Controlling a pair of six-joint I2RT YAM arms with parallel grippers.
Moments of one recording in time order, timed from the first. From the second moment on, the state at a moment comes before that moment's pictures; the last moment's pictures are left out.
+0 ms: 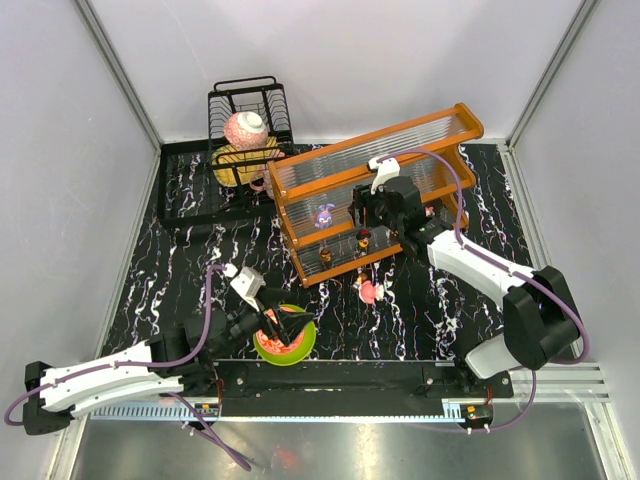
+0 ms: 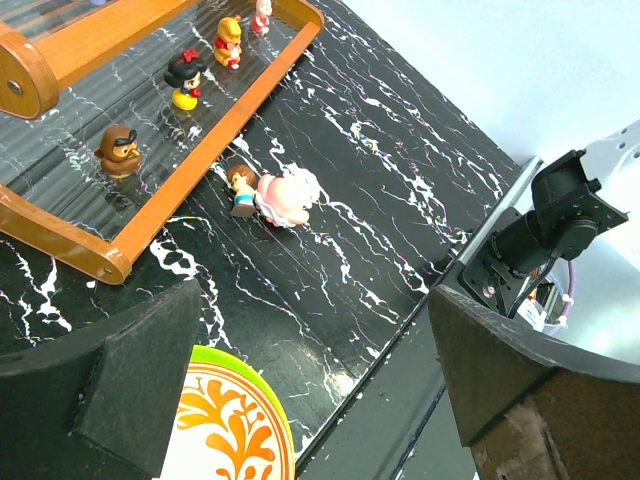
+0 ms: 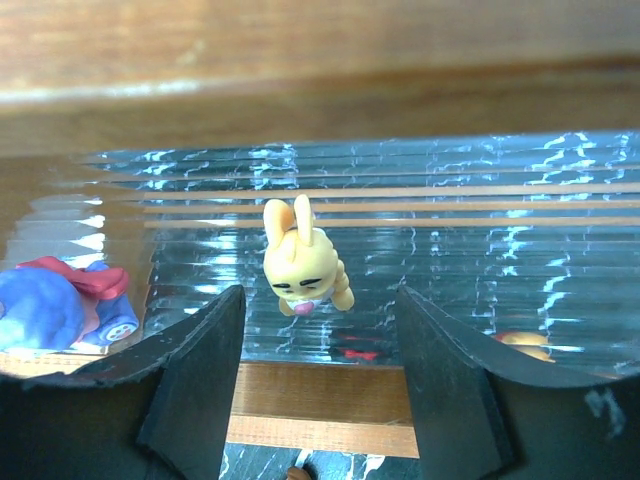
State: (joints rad) left arm -1.24 0.33 0.29 -0.06 -0.33 -0.47; right arm 0.56 1.48 0.99 0.09 0.07 0.18
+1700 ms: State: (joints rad) left arm -1.24 0.37 0.28 -0.03 -0.37 -0.55; right arm 0.67 0.99 0.45 -0.25 0.04 0.90
